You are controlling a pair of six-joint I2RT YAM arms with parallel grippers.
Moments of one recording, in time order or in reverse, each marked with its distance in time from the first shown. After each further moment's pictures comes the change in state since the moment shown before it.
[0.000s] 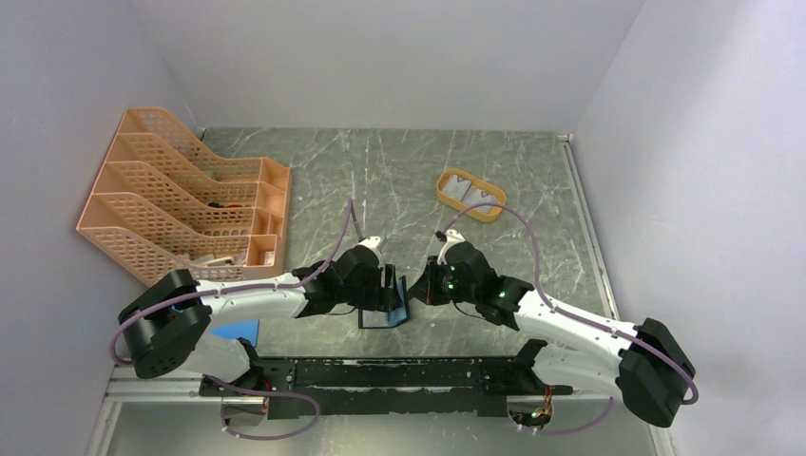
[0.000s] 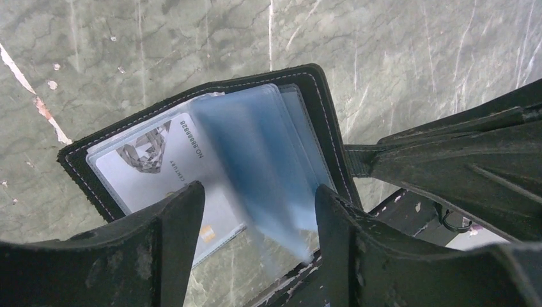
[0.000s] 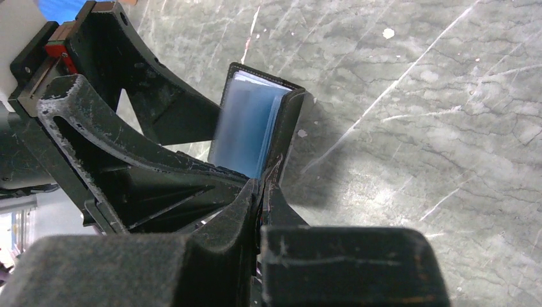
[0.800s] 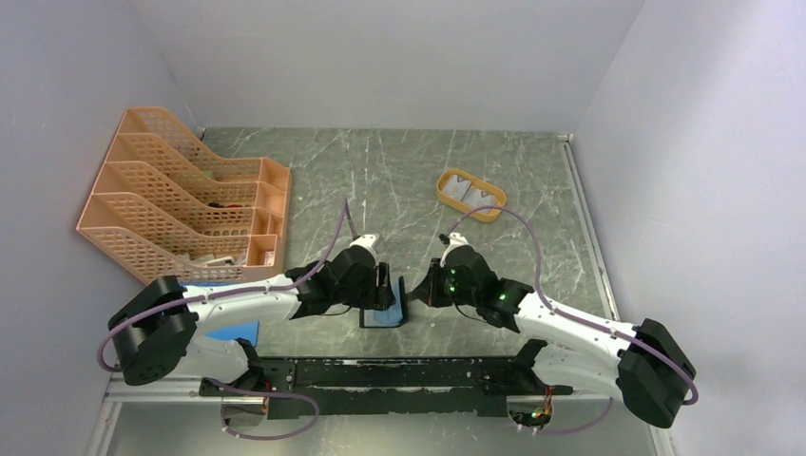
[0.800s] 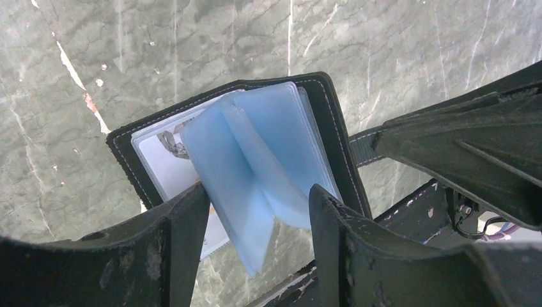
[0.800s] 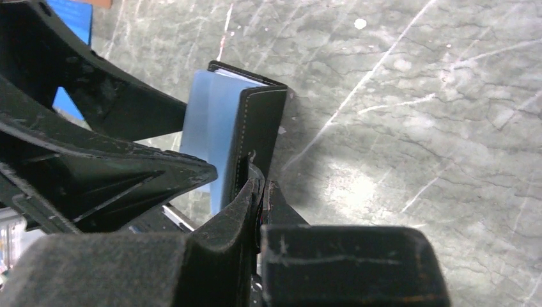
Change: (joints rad) left arm -0.003 -0.058 0.000 -0.063 -0.066 0.021; right arm 0.000 -0.006 -0.026 0.000 0.037 0.010
